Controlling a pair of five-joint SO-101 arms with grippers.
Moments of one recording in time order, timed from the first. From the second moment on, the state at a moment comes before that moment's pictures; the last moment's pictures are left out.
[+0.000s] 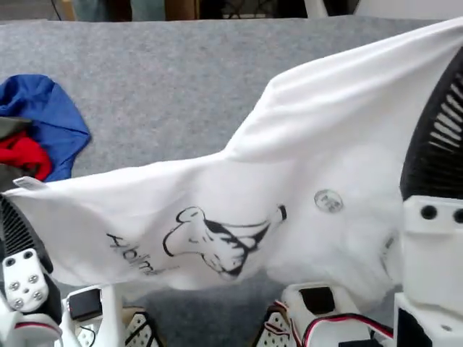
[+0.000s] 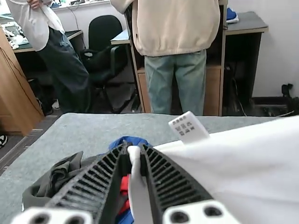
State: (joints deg) left arm -22.4 -66.7 -16.1 100.8 -9.8; right arm -5.8 -38.5 -50.9 62.7 24.0
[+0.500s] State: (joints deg) left arm -32.8 -67.3 -15.2 95.2 -9.9; right arm -15.5 -38.5 -49.5 65.1 25.8
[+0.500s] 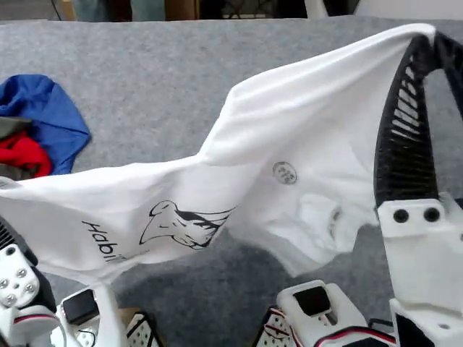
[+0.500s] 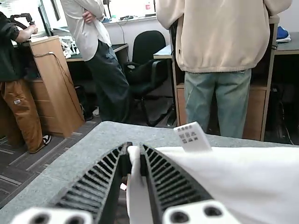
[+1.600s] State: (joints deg) left arm -20.6 -53.2 56.3 2.0 -10.0; right arm -7.7 -0.9 -16.7 28.6 18.6
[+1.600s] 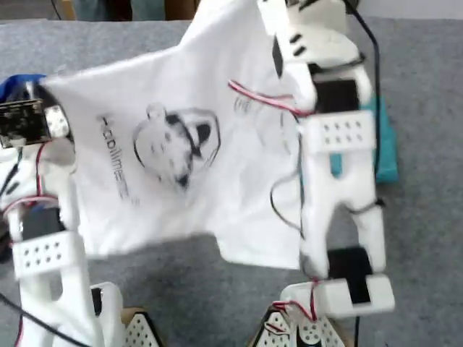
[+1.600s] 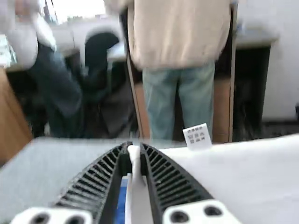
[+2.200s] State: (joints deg) left arm -18.9 -17.3 30.5 2.9 -10.0; right arm -7.6 43.7 -75.0 50.9 17.2
